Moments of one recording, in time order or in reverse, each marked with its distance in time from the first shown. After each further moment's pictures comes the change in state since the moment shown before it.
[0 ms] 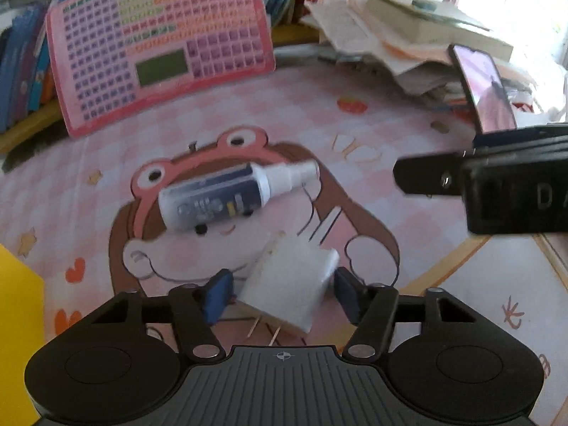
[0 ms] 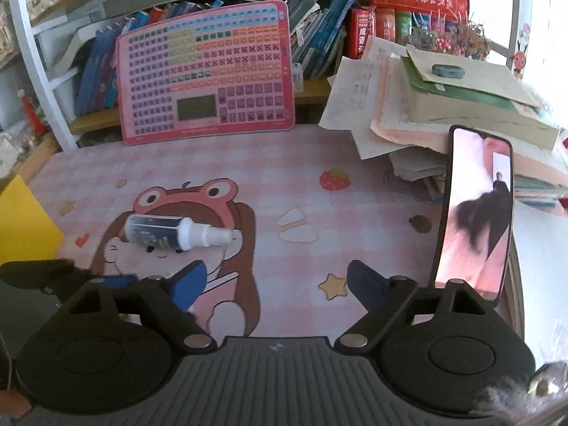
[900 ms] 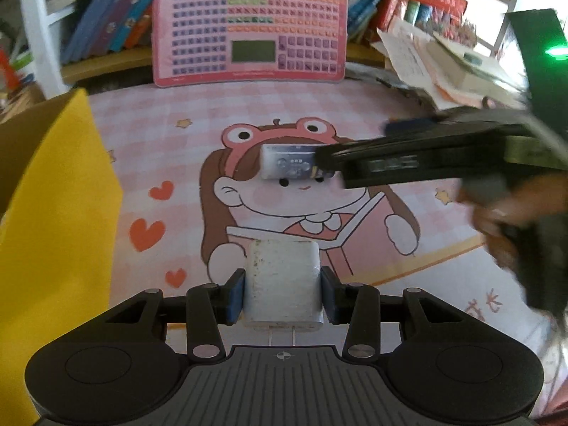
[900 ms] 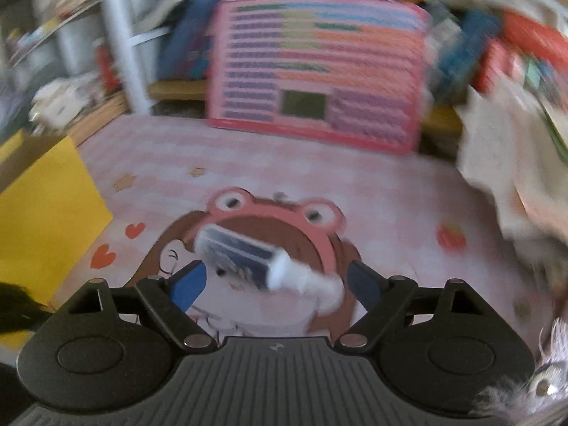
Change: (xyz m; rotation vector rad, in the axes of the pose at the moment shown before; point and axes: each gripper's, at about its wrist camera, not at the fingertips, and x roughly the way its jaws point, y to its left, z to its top) left arm -0.072 0.050 -0.046 -0.242 -0.024 0.037; right arm 0.060 0.078 0.019 -0.362 -0.029 0.244
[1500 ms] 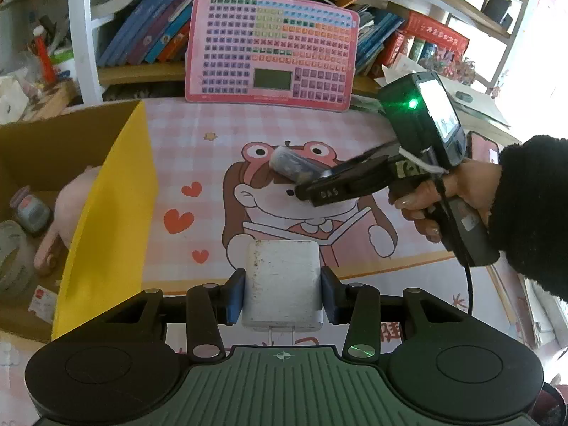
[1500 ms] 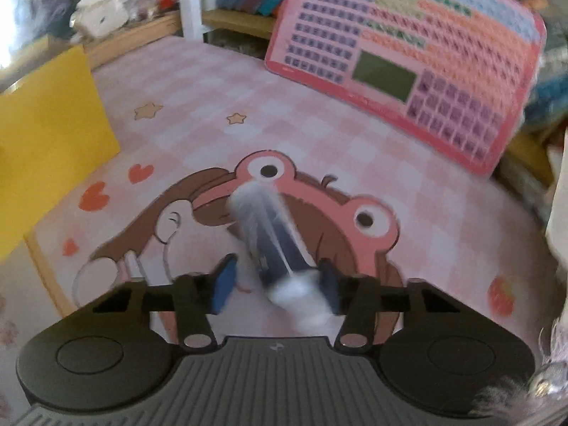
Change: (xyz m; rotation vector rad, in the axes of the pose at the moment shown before) left arm -0.057 -0.001 -0.014 -0.050 -0.065 0.002; right arm 0.055 0.004 0.002 -0.105 0.196 0.136
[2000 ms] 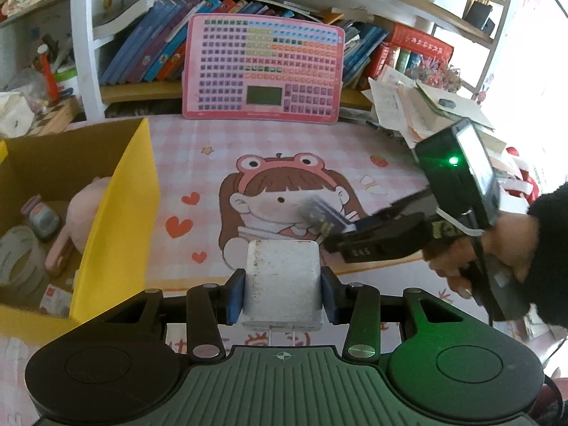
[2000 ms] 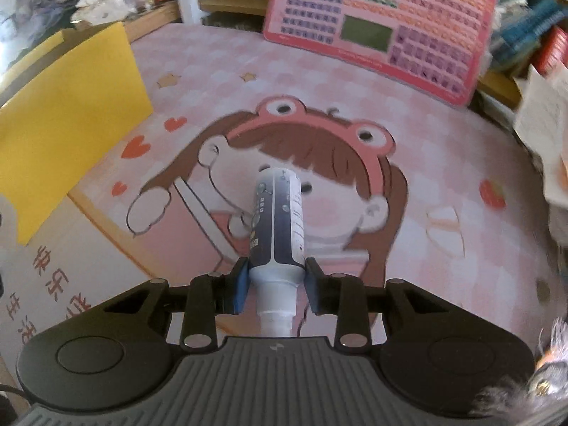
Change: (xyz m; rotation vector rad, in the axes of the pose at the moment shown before) left arm -0.026 -0.007 -0.014 0.012 -0.053 0.004; right arm -0.050 0.021 -0.051 0.069 0.064 -0.047
